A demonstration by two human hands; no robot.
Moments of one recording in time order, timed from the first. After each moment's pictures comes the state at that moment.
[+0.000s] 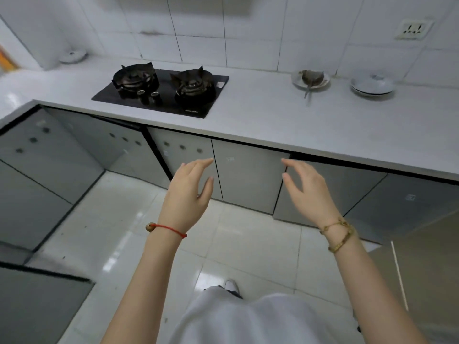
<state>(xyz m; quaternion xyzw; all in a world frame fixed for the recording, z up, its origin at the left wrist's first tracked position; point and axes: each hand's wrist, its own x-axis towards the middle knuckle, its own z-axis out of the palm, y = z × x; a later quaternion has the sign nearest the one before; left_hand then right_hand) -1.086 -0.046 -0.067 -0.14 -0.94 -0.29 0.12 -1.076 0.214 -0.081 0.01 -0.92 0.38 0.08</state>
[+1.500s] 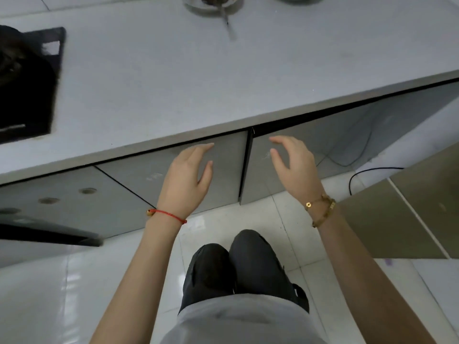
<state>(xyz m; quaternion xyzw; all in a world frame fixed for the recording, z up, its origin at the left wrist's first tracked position) -1.428 0.076 -0.329 -0.39 -0.87 -0.31 -0.02 -1.303 0.277 -0.335 -0.24 -0.90 0.30 0.19</state>
